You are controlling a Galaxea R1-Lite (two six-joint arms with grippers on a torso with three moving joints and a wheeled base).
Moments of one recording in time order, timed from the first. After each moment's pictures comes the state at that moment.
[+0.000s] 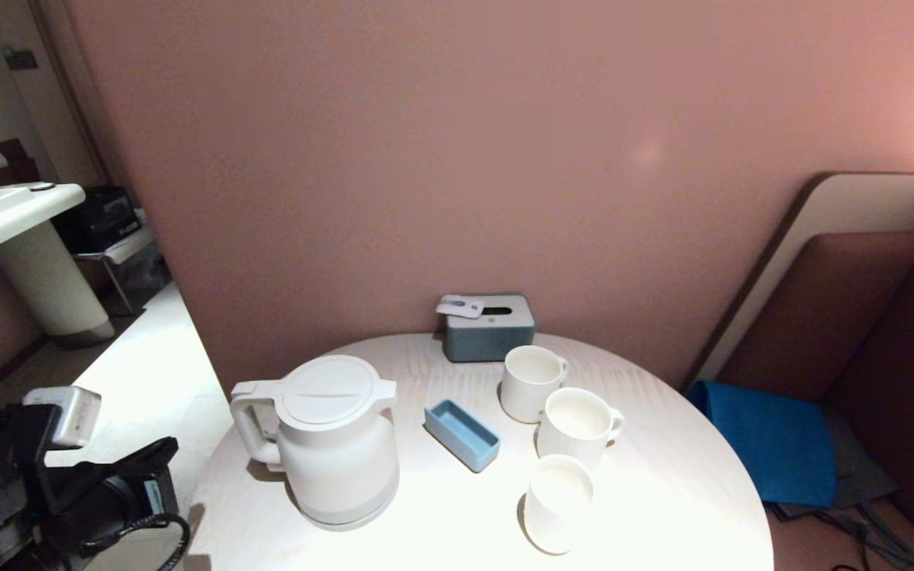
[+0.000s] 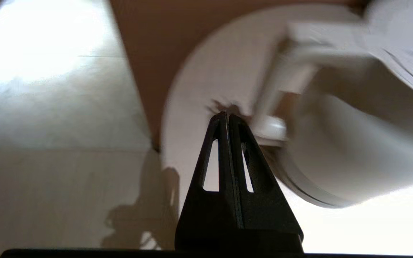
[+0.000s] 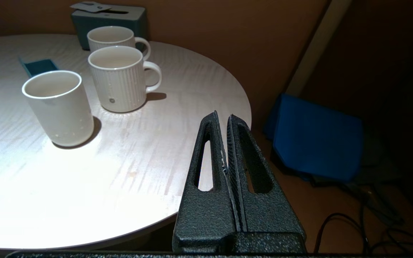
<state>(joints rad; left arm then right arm) -0.13 1.53 -0.02 -1.22 0.12 -0.11 -0.01 0.00 0.00 0.00 0.03 -0.04</state>
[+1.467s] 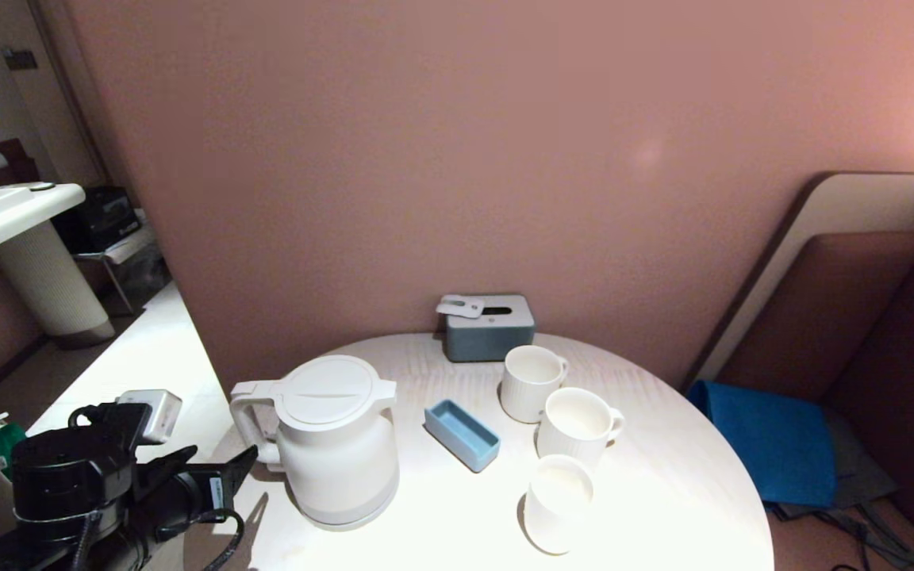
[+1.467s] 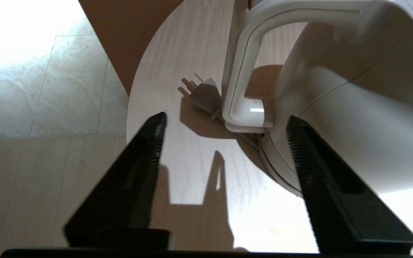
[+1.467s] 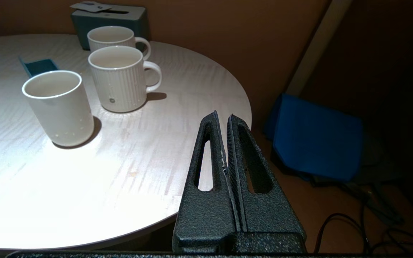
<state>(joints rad) -0.23 1.75 -0.07 -1.29 0.17 -0.13 -0.01 0.00 0.00 0.00 0.03 -0.04</state>
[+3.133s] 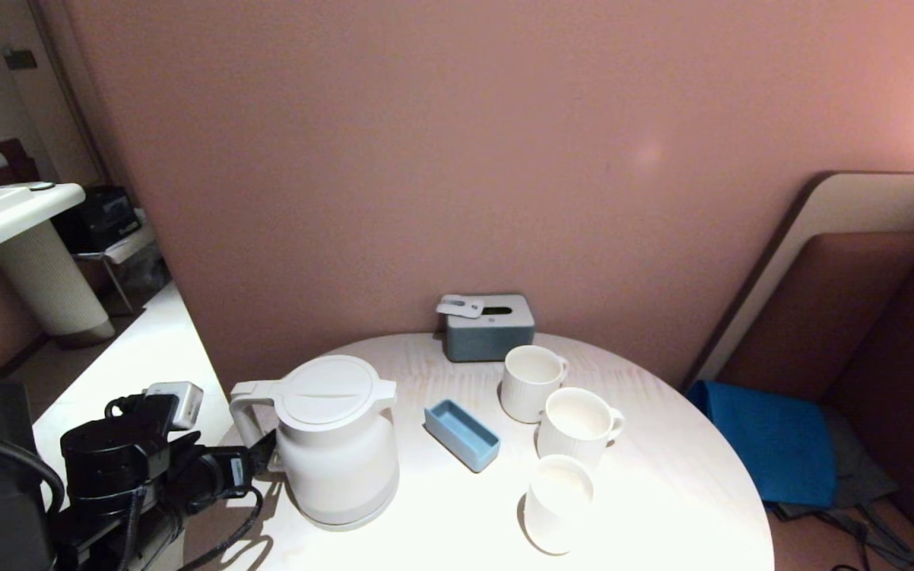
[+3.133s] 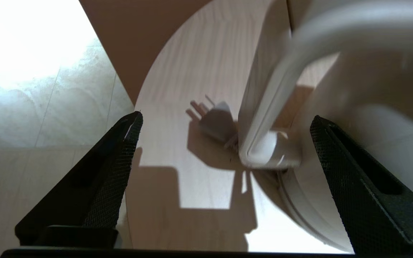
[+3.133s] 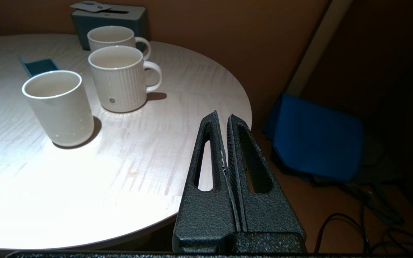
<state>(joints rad) -0.19 1.99 -0.12 -1.52 0.18 -0.12 -0.01 0.00 0.00 0.00 0.03 -0.04</state>
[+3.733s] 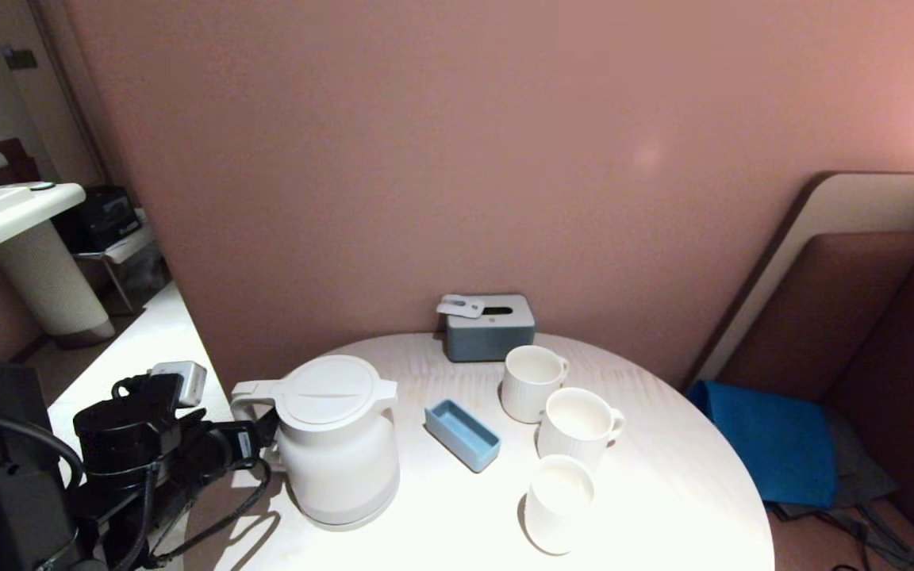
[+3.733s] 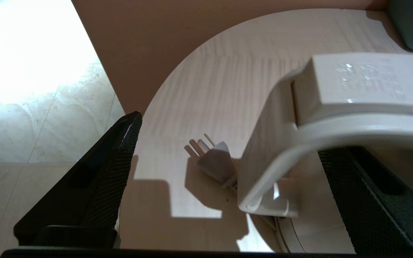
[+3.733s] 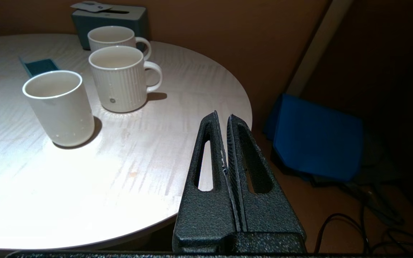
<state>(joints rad) -0.19 2.01 -0.21 -1.52 0.18 -0.13 -0.01 0.00 0.00 0.00 0.03 -0.04</state>
